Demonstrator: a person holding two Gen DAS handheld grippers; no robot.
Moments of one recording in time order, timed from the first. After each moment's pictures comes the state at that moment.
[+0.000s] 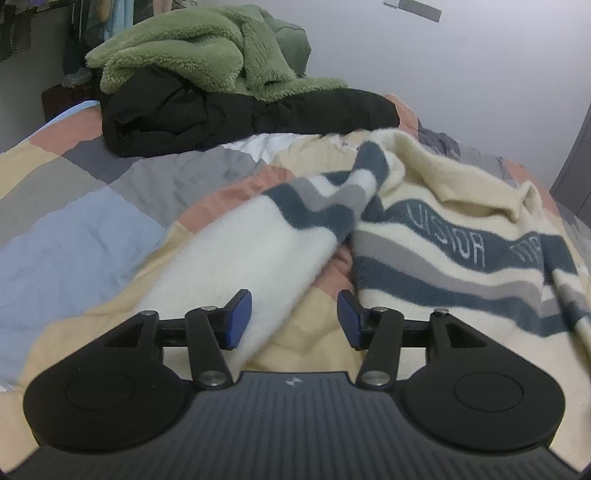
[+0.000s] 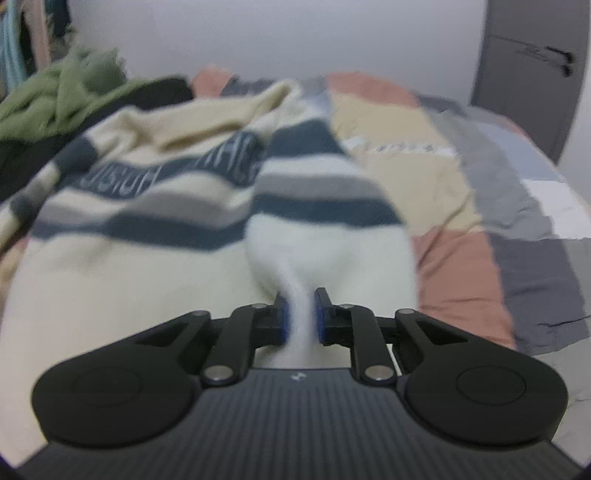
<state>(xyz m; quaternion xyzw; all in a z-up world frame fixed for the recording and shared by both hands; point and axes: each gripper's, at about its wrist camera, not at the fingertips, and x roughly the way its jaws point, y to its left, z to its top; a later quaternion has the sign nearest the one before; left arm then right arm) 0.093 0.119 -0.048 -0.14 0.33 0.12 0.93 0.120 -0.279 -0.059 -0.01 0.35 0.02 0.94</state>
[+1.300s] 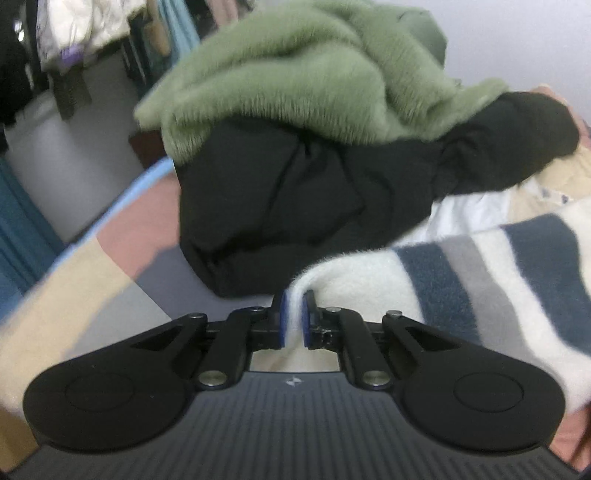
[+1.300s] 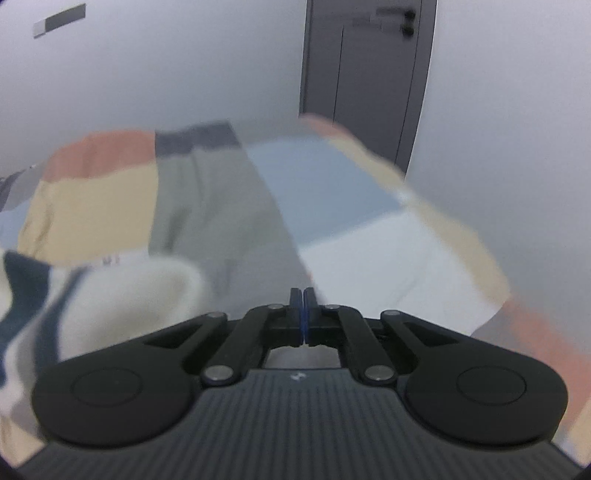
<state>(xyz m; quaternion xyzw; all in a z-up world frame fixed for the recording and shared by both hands) 0.278 0.287 -0.044 -0.02 0.37 0.31 0.88 0.307 -0.567 -0.074 0.06 0.32 -0.21 0.92</state>
